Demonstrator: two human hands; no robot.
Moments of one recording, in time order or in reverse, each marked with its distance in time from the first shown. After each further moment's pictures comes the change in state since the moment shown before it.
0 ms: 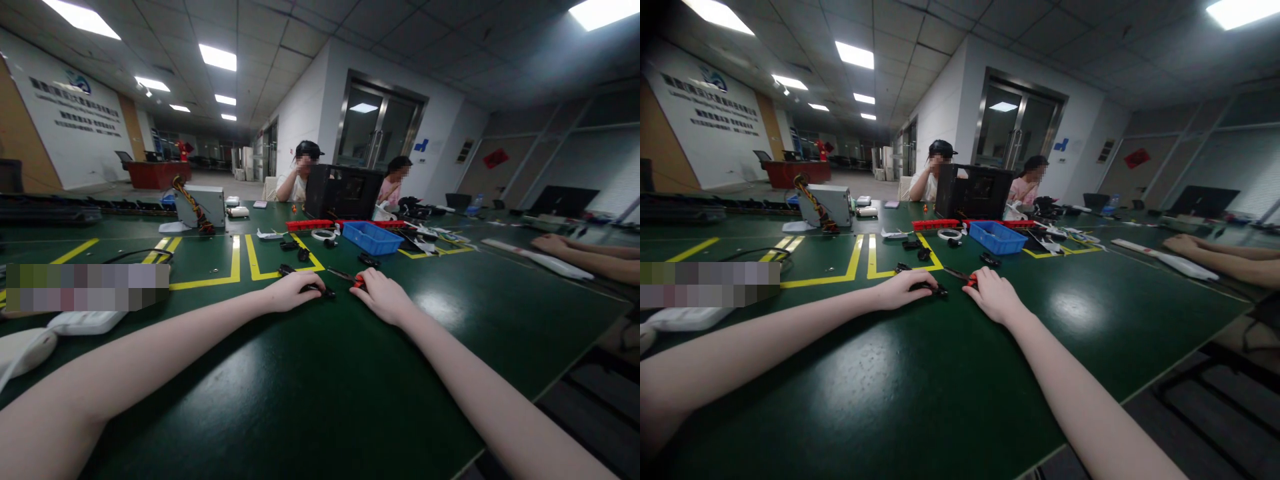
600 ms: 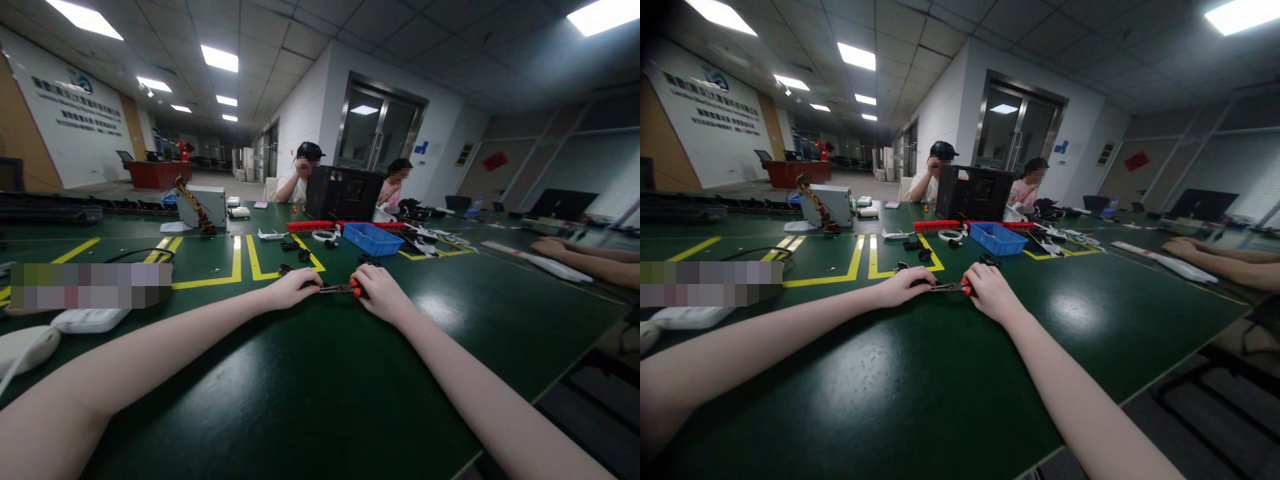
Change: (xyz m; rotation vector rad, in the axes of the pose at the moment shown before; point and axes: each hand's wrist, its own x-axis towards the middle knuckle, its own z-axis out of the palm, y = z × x) left_hand 0.002 -0.005 0.002 0.000 0.088 -0.015; right_hand 0.000 -0.007 -0.008 -0.021 0.144 -0.284
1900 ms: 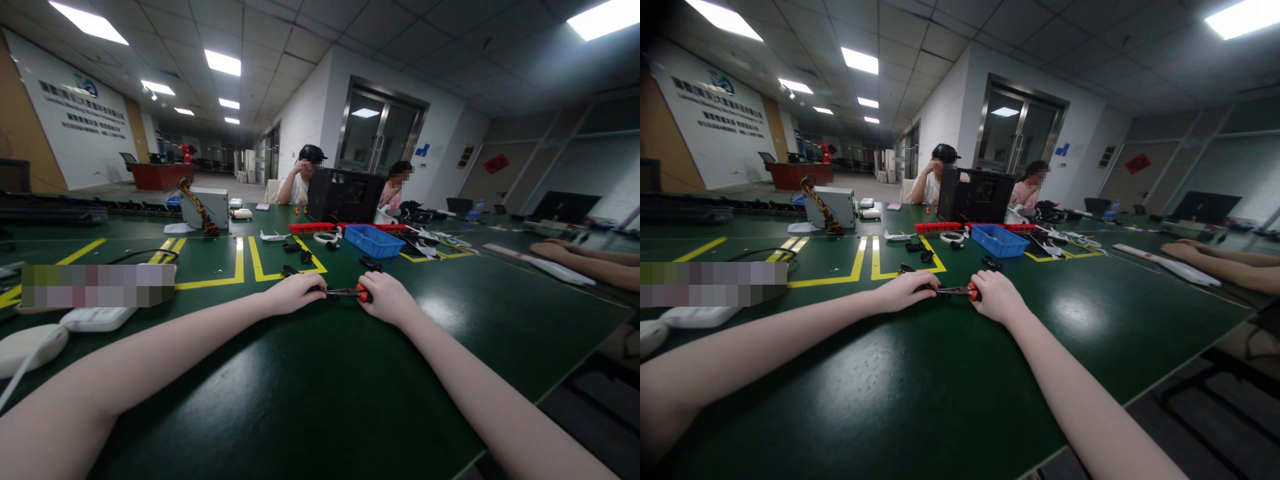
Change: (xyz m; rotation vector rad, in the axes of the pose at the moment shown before) left_hand -0.004 0.013 -0.004 0.081 -0.058 0.030; right_hand -0.002 -0.004 -0.006 -0.115 -0.074 0.079
